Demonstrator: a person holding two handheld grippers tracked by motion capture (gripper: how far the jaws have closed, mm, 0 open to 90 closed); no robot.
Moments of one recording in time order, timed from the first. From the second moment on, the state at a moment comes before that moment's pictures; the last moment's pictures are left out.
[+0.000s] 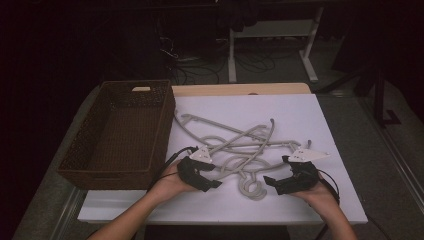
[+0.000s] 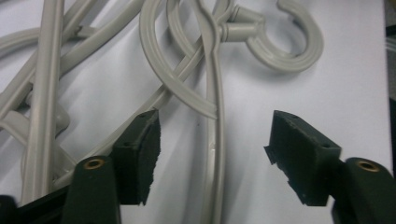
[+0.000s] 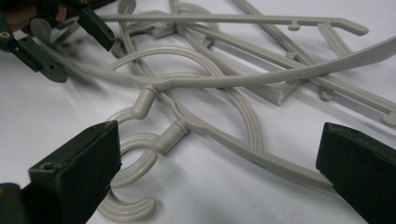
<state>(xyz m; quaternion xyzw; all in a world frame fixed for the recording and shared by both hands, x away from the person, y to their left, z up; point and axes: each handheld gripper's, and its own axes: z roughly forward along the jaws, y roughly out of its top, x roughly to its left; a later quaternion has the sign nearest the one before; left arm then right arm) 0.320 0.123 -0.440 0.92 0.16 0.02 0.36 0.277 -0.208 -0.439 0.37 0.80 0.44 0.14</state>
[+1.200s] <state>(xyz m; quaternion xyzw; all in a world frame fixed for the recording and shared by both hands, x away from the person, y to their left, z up) 0.326 0.101 -0.446 0.95 0.13 0.04 0.29 0.280 -0.209 -0.441 0.37 0.81 0.43 0.14</state>
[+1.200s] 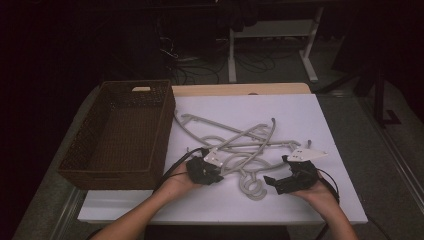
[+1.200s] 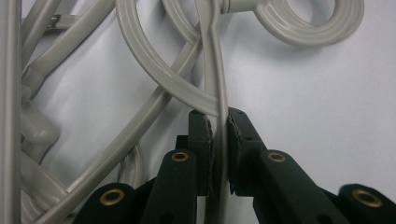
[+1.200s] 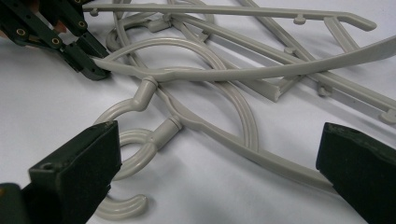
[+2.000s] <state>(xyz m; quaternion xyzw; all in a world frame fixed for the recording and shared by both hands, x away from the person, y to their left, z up) 0.332 0.106 -0.401 0.93 0.17 0.04 0.33 0.280 -0.221 -0.436 0.38 0.79 0.45 0.14</state>
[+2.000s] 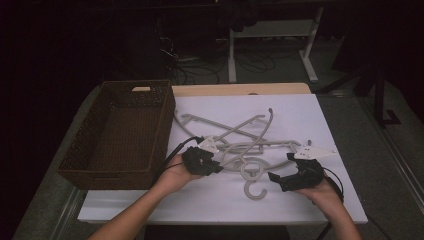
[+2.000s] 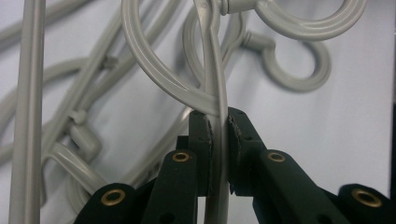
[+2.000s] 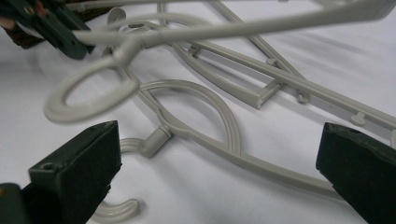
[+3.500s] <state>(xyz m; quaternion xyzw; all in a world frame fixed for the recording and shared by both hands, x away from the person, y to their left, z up) 0.363 0.309 -0.275 0.89 0.28 0.13 0.34 0.281 -0.218 -0.437 0.38 0.79 0.45 0.14</state>
